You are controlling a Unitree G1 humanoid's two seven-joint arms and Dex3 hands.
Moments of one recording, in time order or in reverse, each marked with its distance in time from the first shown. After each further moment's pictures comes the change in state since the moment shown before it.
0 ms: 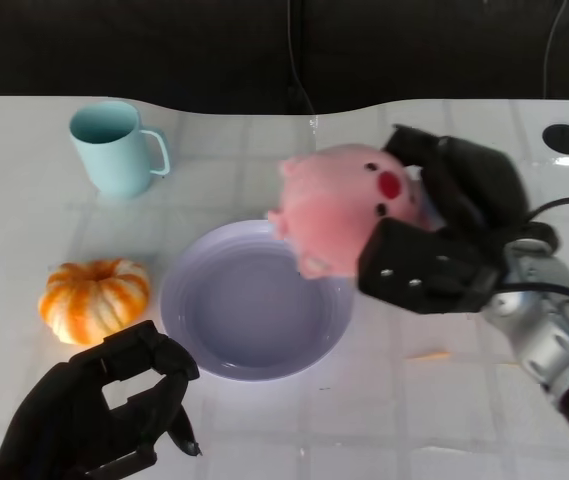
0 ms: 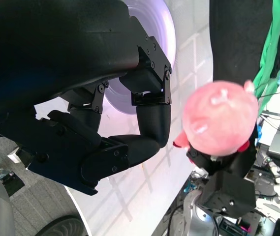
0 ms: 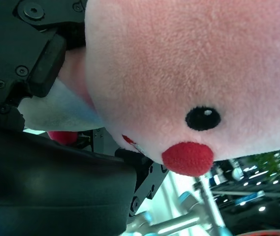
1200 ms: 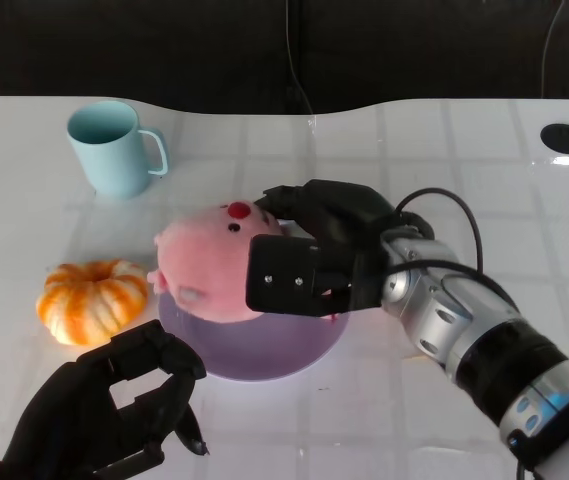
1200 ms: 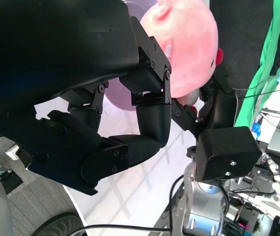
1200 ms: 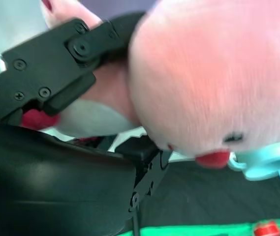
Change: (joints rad) left arm -0.004 -0.012 -0.012 -0.002 0.002 0.002 0.008; right arm -0.178 0.179 0.131 0.212 -0.018 0.104 0.356
